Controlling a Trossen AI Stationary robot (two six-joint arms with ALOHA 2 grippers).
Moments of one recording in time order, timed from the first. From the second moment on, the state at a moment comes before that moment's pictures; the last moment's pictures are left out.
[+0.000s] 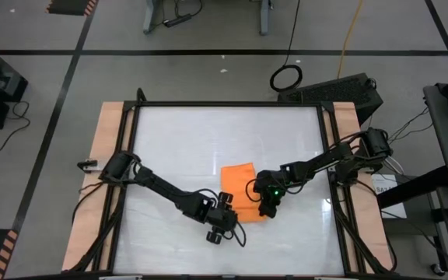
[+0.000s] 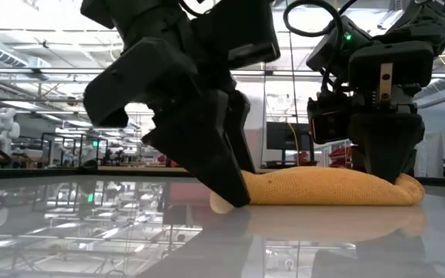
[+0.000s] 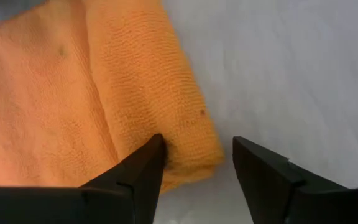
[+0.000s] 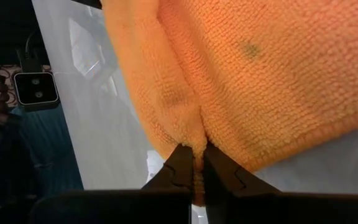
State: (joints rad) left arm -0.39 2.09 1.37 -0.30 -0.15 -0.02; right arm 0.14 1.68 0.62 0.10 -0.53 0.83
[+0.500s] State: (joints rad) left arm -0.37 2.10 1.37 -0.29 -0.14 -0.10; right arm 0.17 1.45 0.62 -0.02 -0.36 0.56
